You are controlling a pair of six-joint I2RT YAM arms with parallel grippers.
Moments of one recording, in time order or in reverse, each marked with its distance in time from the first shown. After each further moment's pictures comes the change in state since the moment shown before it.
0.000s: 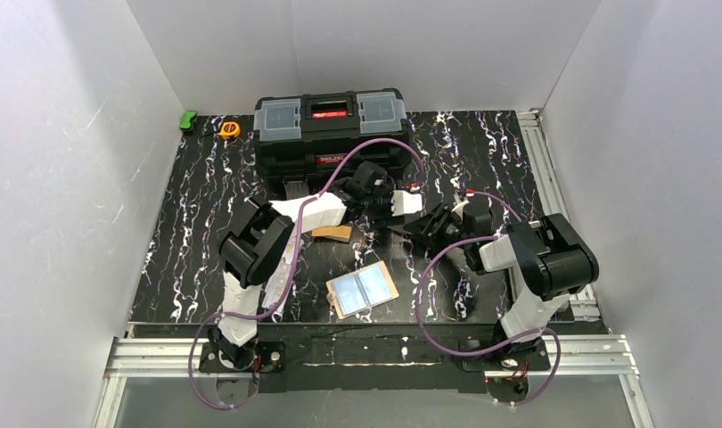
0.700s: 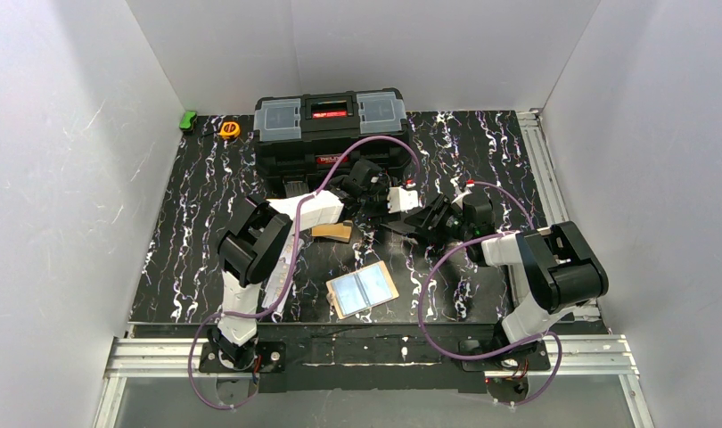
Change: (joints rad) left arm 0.024 0.000 0.000 -0.006 -0.014 0.002; right arm 0.002 -0.091 0.070 -0.188 0.050 -0.098
